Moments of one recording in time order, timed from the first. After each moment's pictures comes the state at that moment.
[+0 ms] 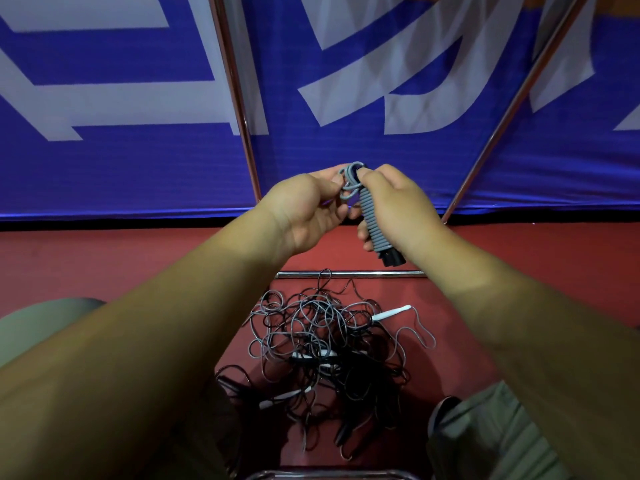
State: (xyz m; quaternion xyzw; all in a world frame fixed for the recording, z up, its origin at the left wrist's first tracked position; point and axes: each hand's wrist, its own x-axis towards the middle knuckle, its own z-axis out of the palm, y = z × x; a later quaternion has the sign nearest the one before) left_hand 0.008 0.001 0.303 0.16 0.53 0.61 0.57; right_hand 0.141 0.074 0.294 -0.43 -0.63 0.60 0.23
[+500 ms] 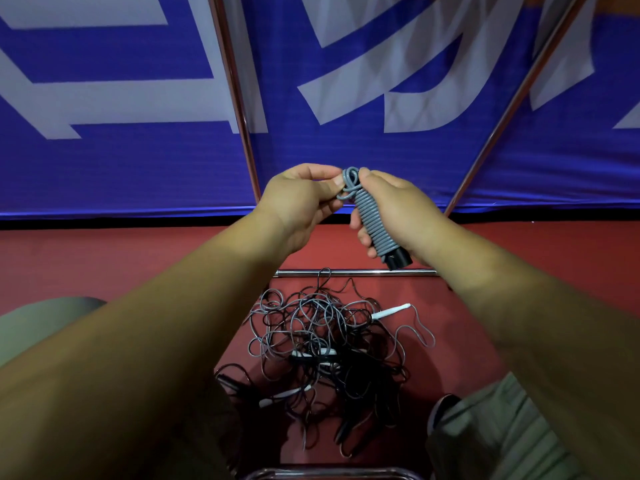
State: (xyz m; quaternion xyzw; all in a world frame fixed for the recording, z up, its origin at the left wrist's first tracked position) left_hand 0.004 0.000 0.291 0.17 0.58 0.65 0.46; right_hand 0.149 0.074 0.296 -0.38 -0.63 0.66 0.16
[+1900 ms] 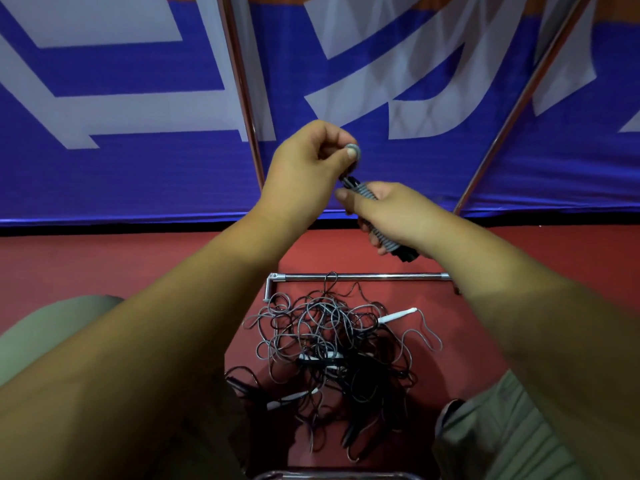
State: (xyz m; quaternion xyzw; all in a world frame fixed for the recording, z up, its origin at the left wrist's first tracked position) left_hand 0.003 -0.010 0.333 0.46 0.67 0.55 0.19; right_hand 0.143 0.079 0.303 -0.39 -0.74 0.55 0.09
